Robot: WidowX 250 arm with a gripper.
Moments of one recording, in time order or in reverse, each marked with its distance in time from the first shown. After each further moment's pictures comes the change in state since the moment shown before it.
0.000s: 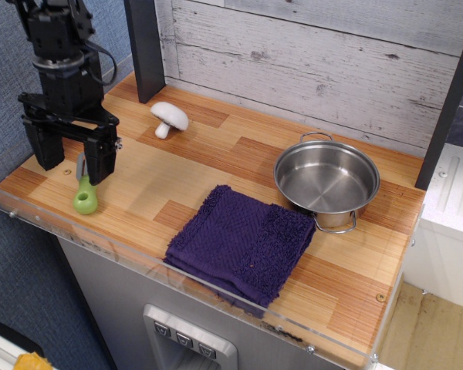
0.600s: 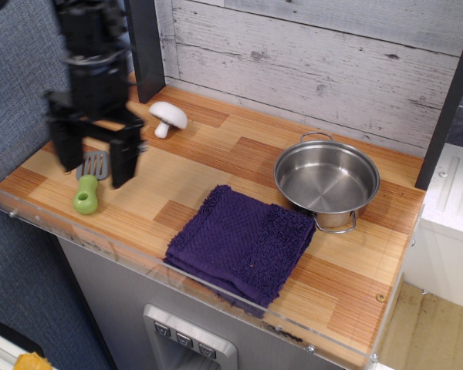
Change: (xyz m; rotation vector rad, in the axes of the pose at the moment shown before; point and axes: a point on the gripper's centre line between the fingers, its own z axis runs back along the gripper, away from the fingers) arm -0.014 -0.024 0.014 -0.010 0.034 -0.025
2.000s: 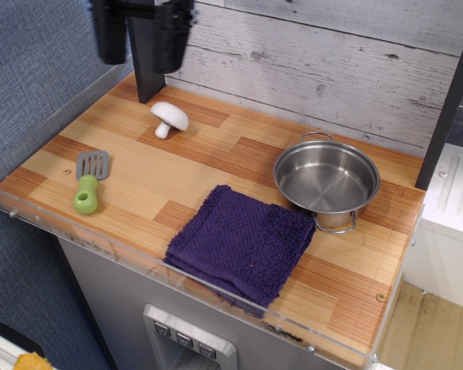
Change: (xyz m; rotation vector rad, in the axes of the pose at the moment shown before) arm 0.032 -0.033 0.098 -0.097 0.164 -0.069
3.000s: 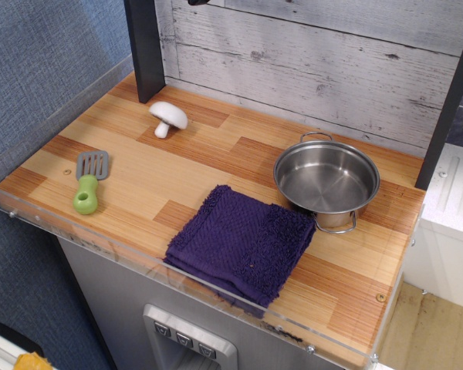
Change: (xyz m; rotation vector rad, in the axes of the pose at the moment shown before) arm 0.076 0.013 0.042 0.019 -0.065 0.044
